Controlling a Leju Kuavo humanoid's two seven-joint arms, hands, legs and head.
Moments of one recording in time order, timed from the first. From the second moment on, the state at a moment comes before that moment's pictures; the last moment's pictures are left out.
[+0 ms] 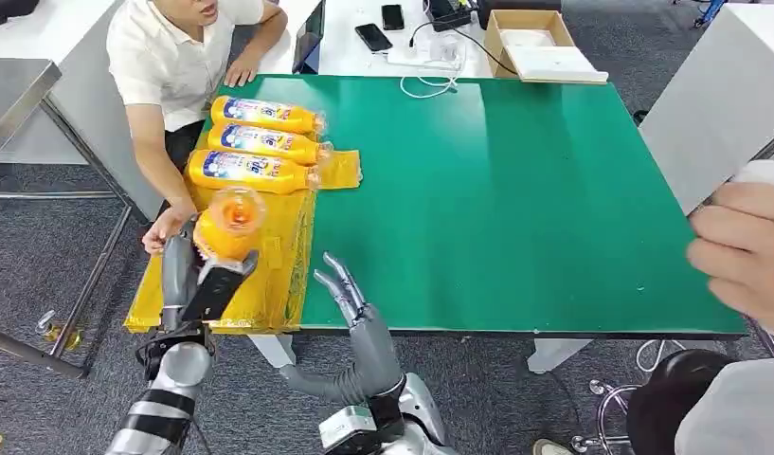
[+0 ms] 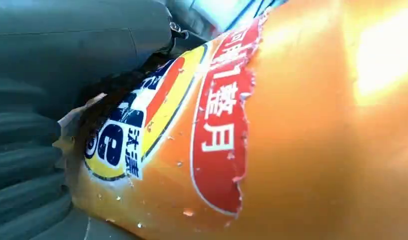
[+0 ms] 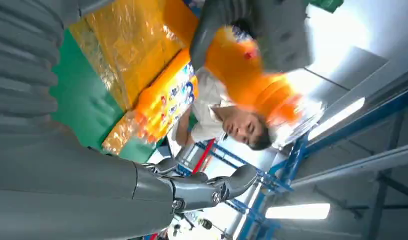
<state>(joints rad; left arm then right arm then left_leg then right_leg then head) -0.26 -0.08 -0.27 -1.23 -0.54 0.52 -0.32 -0.14 0.18 0.71 -1.13 0.23 -0.38 -0.70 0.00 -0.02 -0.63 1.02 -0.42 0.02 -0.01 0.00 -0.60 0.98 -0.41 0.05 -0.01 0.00</state>
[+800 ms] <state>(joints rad) -0.61 -0.06 -0.36 -0.59 -1.10 0.38 -0.01 -0.16 0.18 0.74 -1.11 0.19 -0.27 -0.70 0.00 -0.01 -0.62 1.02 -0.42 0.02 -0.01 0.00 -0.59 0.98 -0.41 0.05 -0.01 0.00</state>
